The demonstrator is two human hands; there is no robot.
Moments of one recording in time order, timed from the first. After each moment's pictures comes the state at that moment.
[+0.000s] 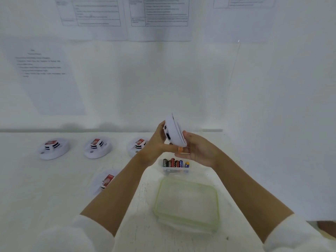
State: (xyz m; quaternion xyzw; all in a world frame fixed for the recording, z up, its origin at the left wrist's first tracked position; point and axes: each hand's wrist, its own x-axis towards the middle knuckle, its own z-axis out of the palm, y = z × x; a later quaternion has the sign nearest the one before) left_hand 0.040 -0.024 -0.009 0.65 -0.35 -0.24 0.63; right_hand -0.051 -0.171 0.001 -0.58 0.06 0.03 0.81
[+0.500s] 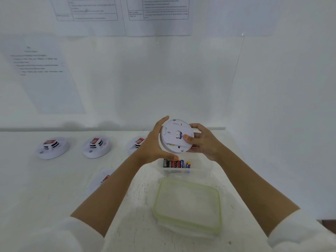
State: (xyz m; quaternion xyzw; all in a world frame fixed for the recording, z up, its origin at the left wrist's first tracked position) left_hand 0.056 -0.015 -0.020 0.73 -0.43 -0.15 0.51; right_hand -0.039 -0.192 -0.004 -0.68 0.10 -0.07 0.72
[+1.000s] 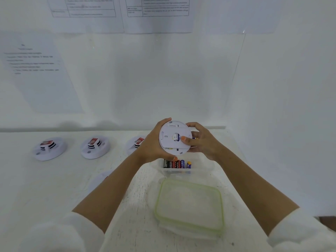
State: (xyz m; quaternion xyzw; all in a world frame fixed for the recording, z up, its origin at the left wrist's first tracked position) left_hand 0.062 -0.019 -0.020 0.73 -0.44 -0.14 0.50; right_hand -0.034 -0.189 -0.005 -0.71 0.08 -0.06 0.70
